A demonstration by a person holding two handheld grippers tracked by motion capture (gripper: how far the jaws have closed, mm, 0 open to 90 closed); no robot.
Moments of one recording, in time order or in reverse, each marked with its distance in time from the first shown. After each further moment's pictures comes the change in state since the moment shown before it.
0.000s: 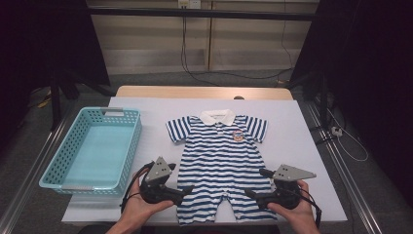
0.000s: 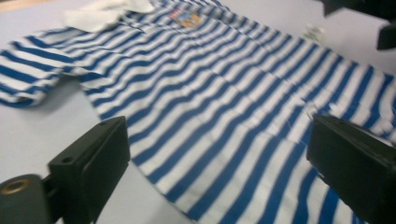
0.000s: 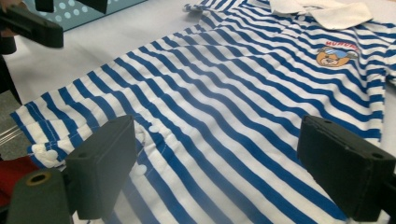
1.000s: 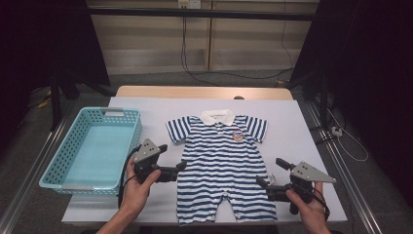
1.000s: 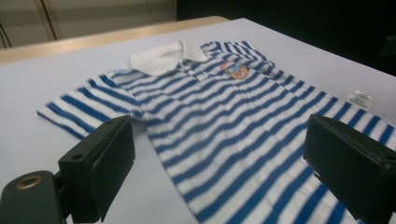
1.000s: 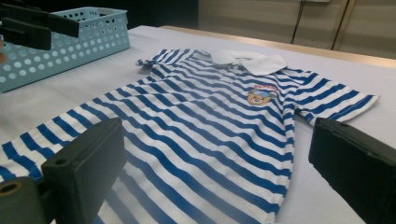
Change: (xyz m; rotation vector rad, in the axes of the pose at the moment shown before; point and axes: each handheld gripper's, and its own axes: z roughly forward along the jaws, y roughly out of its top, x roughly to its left) left arm 0.036 0.026 0.006 -0.139 0.096 -0.085; right arm -0.021 -0.008 -0.018 -0.225 -0.155 0.045
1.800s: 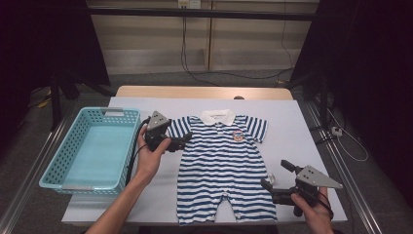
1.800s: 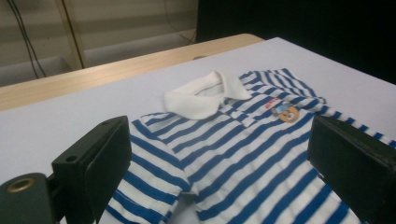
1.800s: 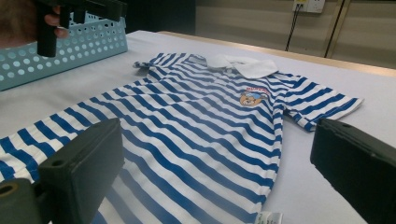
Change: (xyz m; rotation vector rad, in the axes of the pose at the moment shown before) left arm 0.046 0.037 0.060 -0.001 0.068 -0.025; right arm -0.003 -0.007 -0.010 -0.028 -0.007 -0.027
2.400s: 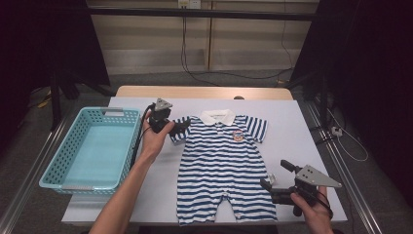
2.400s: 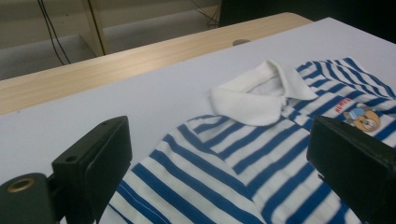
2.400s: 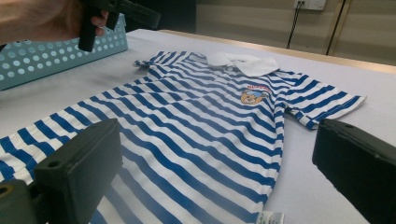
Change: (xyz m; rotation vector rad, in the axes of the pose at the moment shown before) left arm 0.049 0.011 0.048 0.109 0.071 0.017; right arm 0.000 0.000 0.001 0.006 0.001 0.007
